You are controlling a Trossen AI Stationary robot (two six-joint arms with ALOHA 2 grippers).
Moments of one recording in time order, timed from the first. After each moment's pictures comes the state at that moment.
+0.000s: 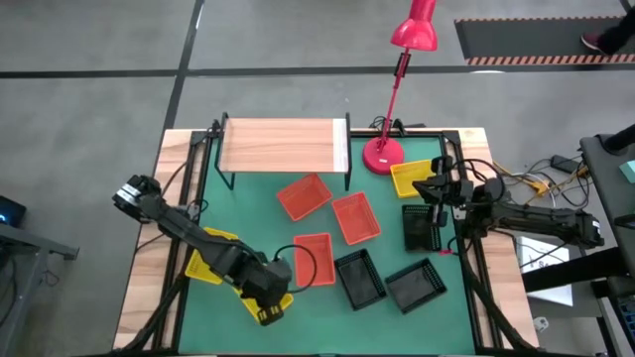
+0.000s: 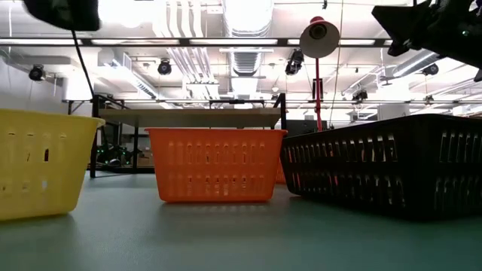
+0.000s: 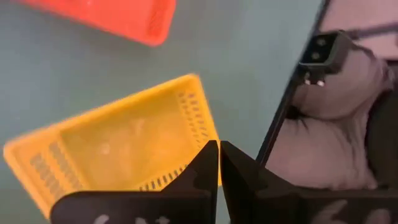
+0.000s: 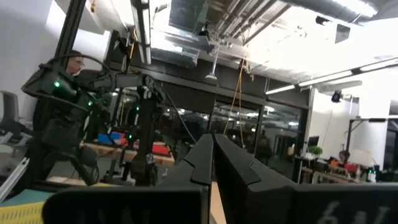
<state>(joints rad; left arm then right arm) -0.56 1.63 1.38 -0.88 0.07 -1.04 -0.29 0.37 0.02 0.79 -0.21 -0.15</state>
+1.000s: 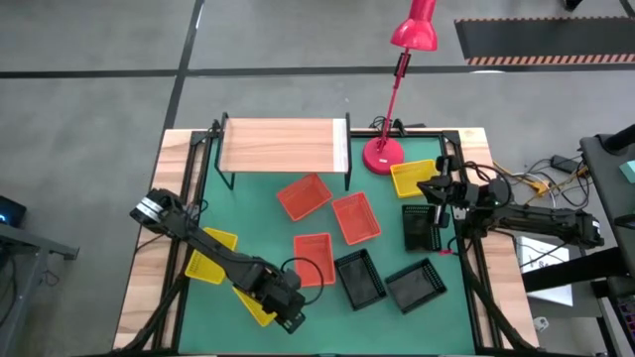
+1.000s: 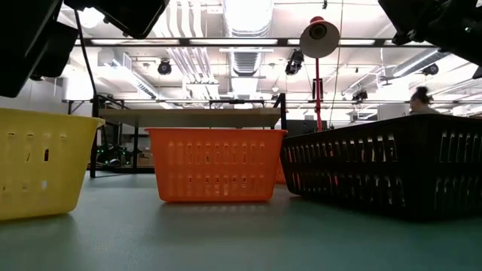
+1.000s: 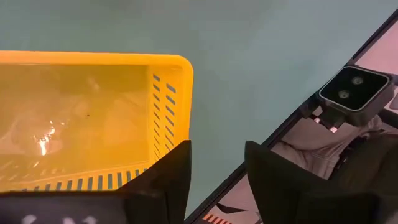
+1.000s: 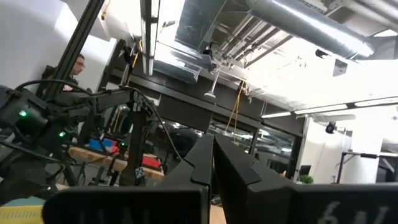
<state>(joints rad) -0.56 1.82 1.38 -0.70 0.17 -1.41 -0.29 0.37 0.02 0.87 -0.24 -0.25</state>
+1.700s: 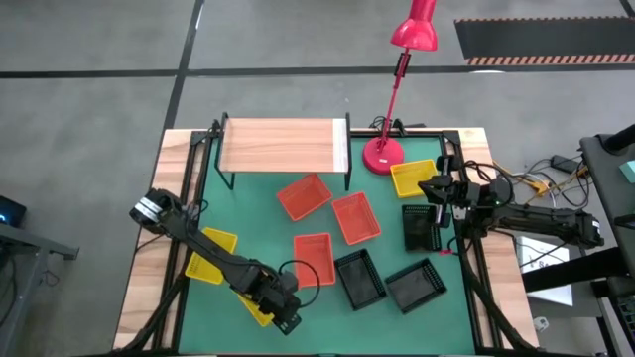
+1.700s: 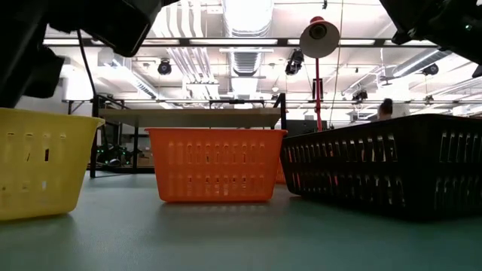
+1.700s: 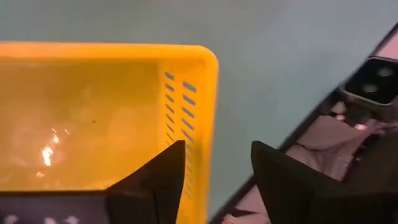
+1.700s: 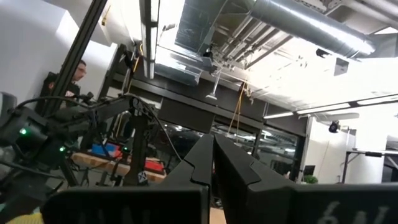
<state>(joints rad) -0.58 1.81 1.29 -0.61 0.14 -1.38 -0.29 0.37 0.03 0.87 -0.25 -0.22</state>
